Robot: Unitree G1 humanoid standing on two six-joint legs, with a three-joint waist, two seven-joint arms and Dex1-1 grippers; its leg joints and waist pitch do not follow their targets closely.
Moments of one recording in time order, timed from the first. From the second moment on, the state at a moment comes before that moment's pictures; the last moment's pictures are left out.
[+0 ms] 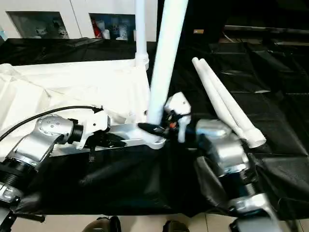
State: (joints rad) left arm -0.59 0.49 -0.31 0.43 -0.02 0.09 -1.23; right arm -0.53 -0.38 0.15 0.24 0.28 0.35 1.00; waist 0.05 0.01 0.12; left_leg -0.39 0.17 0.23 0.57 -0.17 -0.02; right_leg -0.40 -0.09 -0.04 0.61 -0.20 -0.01
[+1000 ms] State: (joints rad) left arm -0.59 0.49 -0.32 0.43 -0.02 0.09 -1.23; right arm -0.46 -0.30 0.04 0.28 0.37 0.38 0.92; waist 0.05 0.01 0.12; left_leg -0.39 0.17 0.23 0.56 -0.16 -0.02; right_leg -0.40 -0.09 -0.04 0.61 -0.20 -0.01
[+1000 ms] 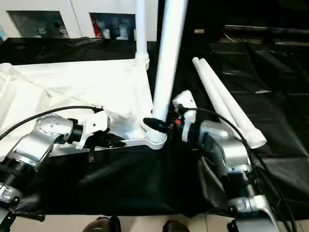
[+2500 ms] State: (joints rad) left arm -0.60 0.50 -0.33 0.45 0.00 0.07 -1.26; right arm -0.39 -0.37 0.17 0.16 0.24 0.23 0.95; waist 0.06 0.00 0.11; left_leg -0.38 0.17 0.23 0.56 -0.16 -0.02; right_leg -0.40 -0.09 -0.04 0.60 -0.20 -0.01
